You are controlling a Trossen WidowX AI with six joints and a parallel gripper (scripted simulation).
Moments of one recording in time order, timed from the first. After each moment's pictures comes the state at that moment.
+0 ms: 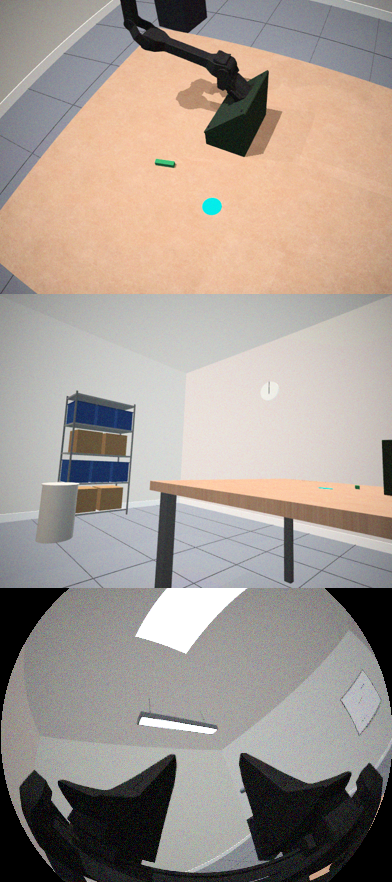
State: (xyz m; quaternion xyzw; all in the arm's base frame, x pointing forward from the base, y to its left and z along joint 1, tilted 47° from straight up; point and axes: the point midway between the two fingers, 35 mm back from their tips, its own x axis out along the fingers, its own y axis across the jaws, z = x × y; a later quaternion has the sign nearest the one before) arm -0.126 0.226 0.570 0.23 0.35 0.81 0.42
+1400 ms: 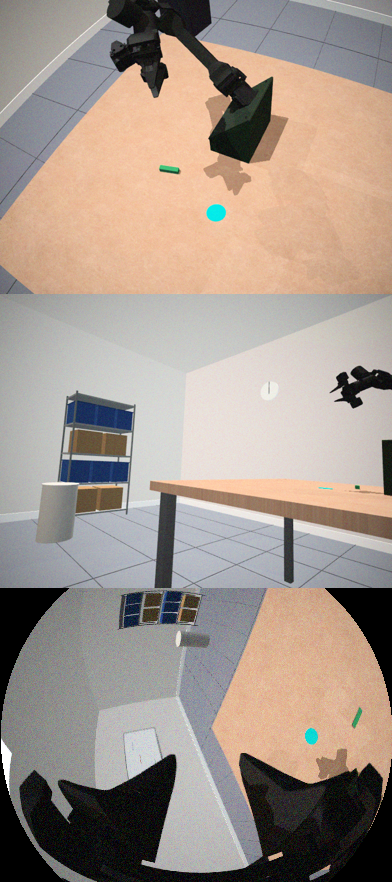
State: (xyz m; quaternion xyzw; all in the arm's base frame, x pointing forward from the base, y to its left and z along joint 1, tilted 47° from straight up) arm 0.273 0.222 0.286 0.25 0.38 0.01 0.89
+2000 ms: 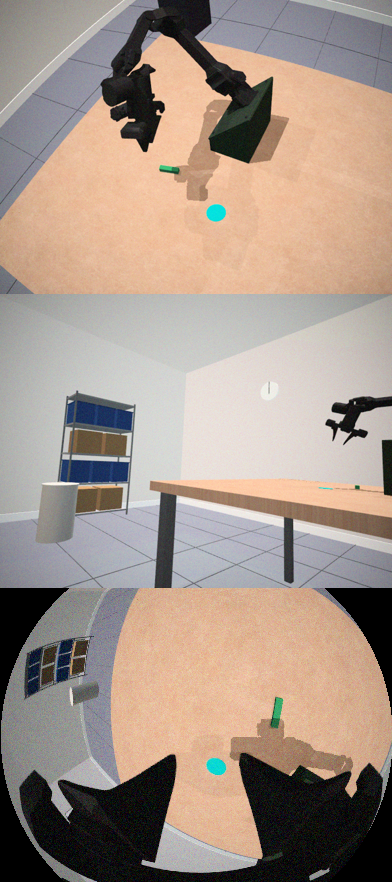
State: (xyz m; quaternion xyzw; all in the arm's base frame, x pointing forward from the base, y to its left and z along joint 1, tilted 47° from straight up) arm 0.322 0.028 0.190 0.20 0.35 -0.36 0.84
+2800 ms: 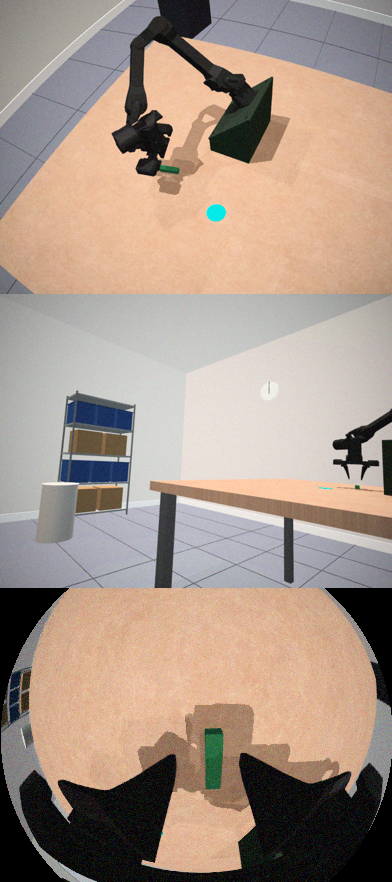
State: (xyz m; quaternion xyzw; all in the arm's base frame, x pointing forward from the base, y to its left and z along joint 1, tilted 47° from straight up) arm 0.307 -0.137 0.094 0.15 0.34 -0.55 0.75
